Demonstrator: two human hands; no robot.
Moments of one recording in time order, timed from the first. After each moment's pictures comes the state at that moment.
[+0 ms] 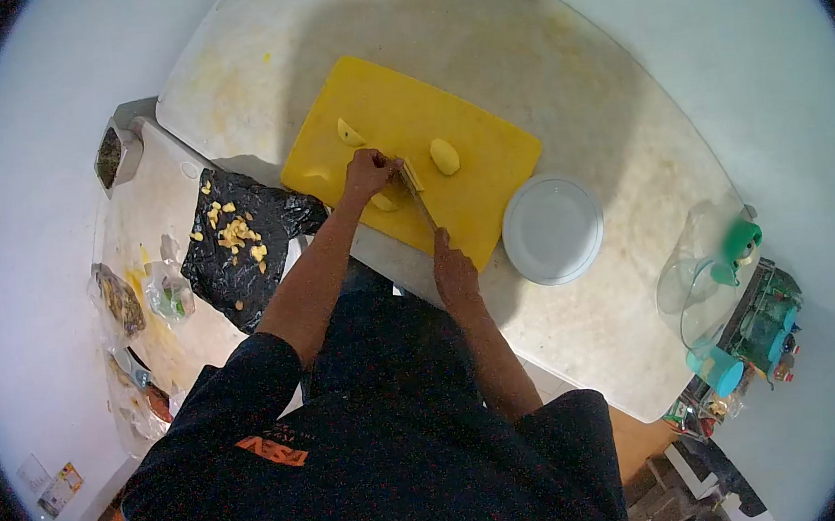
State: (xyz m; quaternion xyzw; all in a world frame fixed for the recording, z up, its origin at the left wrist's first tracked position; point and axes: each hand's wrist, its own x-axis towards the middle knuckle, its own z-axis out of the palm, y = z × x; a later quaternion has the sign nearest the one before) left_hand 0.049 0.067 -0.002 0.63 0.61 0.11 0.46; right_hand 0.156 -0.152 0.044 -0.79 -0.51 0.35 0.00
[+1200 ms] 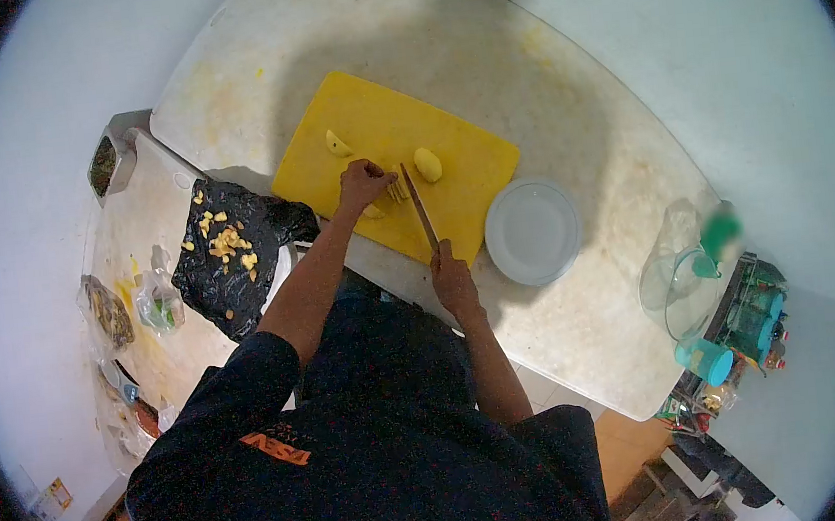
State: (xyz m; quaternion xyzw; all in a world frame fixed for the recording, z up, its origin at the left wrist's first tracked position) left_hand 0.055 0.054 0.003 0.66 0.60 0.14 0.43; right_hand 0.171 -0.179 0.031 -0.78 -0.50 0.32 0.21
